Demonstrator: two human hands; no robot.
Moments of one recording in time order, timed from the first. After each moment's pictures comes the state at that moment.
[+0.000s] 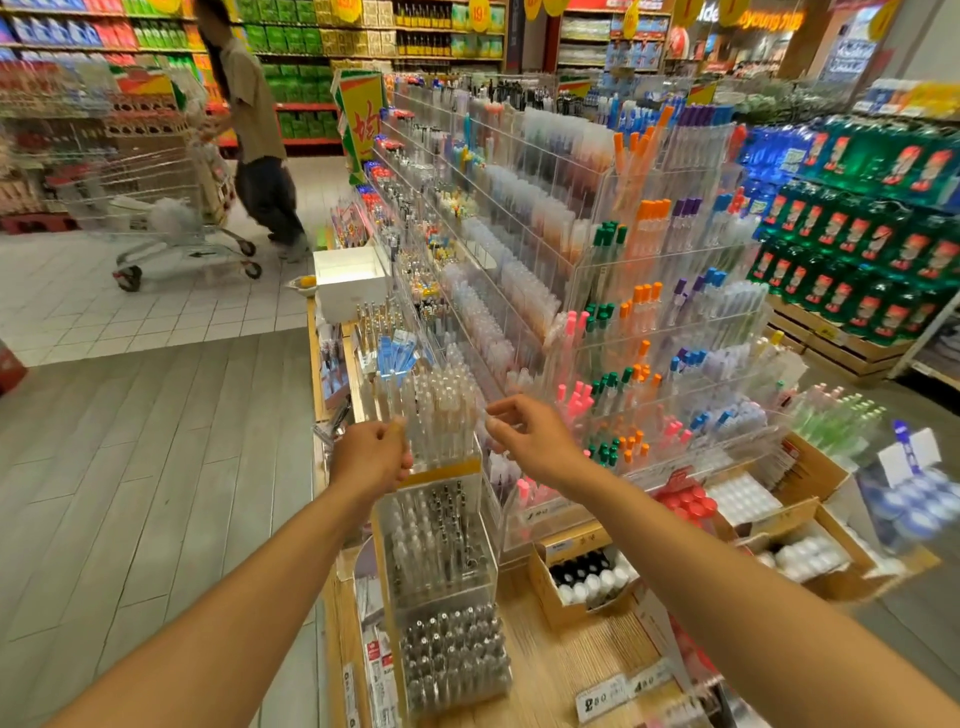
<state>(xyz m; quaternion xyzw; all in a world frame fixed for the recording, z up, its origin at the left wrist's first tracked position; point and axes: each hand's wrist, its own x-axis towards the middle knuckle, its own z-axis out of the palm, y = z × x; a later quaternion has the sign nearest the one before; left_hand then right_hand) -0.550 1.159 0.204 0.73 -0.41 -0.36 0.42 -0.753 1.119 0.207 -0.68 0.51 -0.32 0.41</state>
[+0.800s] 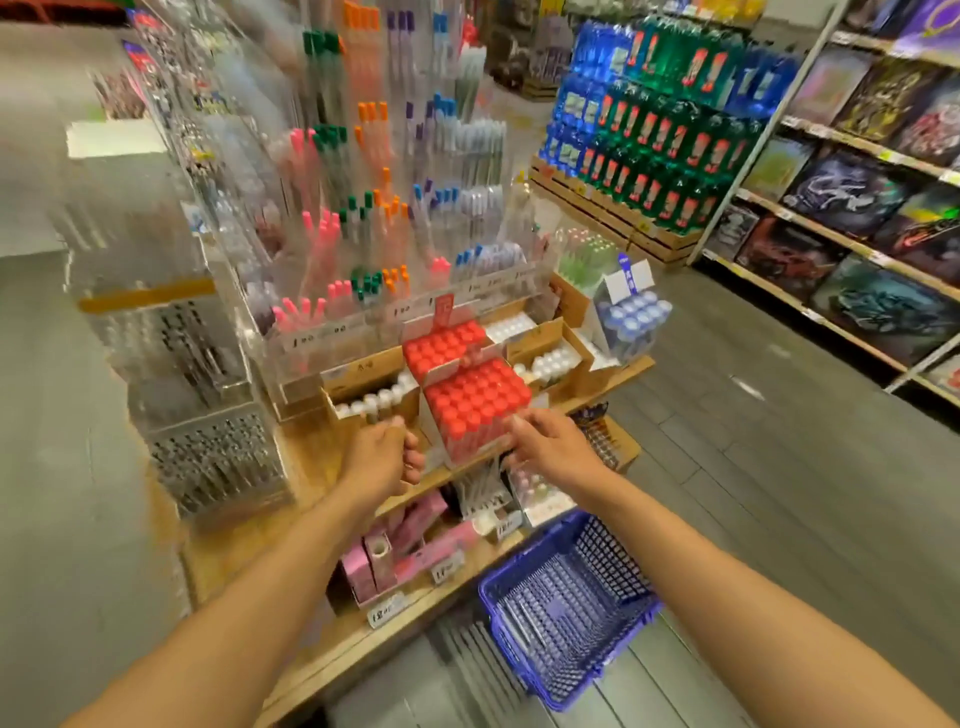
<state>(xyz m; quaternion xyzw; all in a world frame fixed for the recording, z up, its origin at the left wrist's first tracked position) -0.845 1.356 0.101 0.61 -0.41 -0.57 0.36 -1.060 1.381 0.122 -0.55 0.63 -0.32 0.45</state>
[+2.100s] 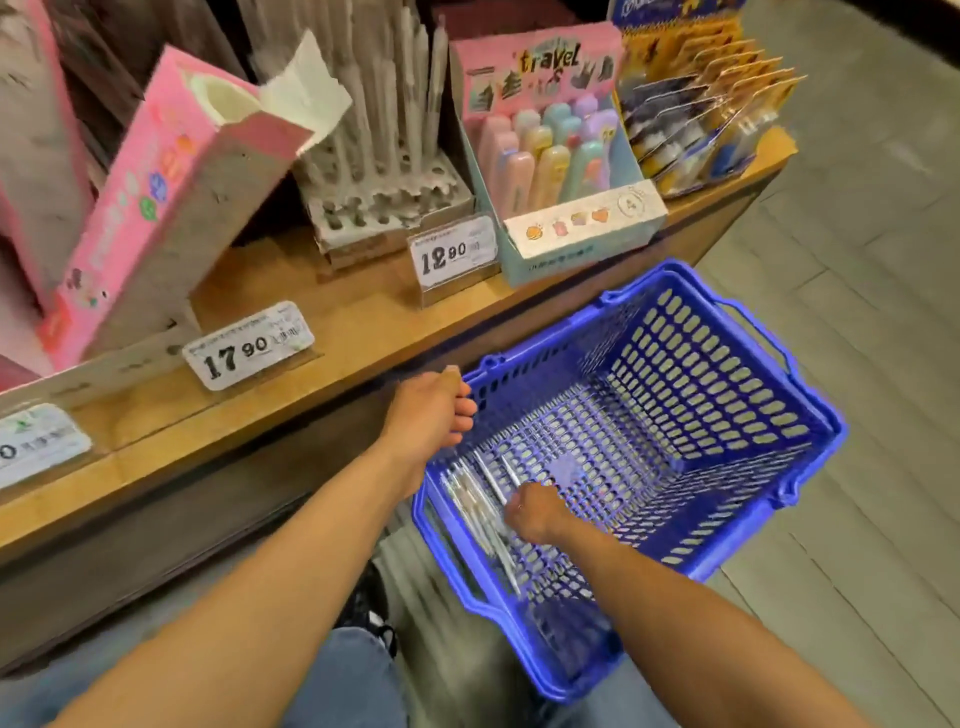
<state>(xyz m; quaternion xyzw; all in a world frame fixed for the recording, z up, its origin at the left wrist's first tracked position) -1.094 1.337 -0.563 0.63 -0.34 -0.63 0.29 -1.251 1.408 -0.709 -0.49 0.73 0.08 0.47</state>
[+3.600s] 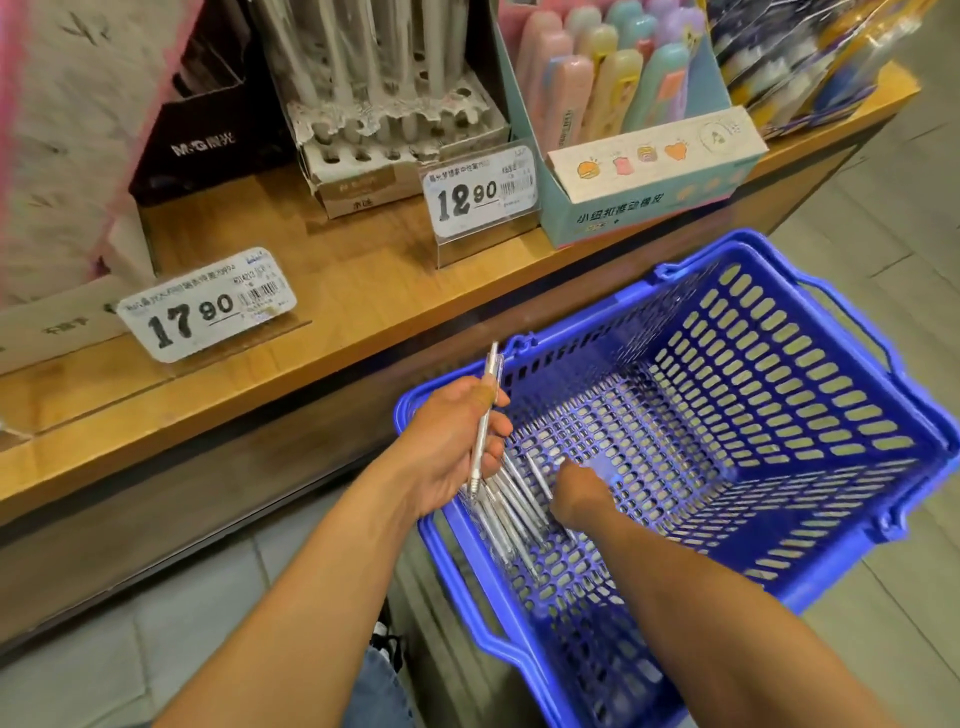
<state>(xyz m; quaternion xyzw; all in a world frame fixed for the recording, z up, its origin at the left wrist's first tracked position) -1.098 1.342 -0.611 0.53 -0.25 -0.76 0.28 -1.291 1.372 -0.798 -0.54 0.73 0.25 0.34</state>
